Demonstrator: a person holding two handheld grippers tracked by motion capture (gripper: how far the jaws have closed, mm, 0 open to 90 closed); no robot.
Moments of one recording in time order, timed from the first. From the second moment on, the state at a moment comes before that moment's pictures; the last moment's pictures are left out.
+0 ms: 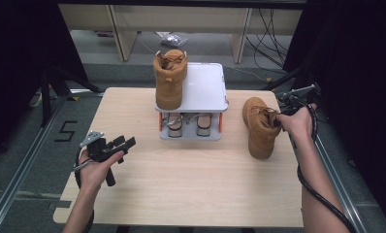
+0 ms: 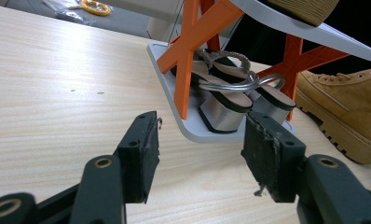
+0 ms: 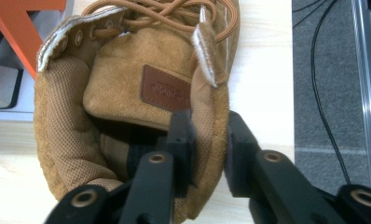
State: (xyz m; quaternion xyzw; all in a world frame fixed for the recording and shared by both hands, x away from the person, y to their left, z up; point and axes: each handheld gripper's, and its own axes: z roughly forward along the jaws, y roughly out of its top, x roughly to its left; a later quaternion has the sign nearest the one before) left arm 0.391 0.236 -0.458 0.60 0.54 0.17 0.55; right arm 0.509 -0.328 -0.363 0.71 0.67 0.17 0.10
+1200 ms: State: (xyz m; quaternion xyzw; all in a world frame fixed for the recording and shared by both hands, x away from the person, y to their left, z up) left arm 0.391 0.235 -0.460 0.61 0.55 0.16 0.55; right arm 0.524 -0.334 -0.391 0.75 0.65 0.14 0.06
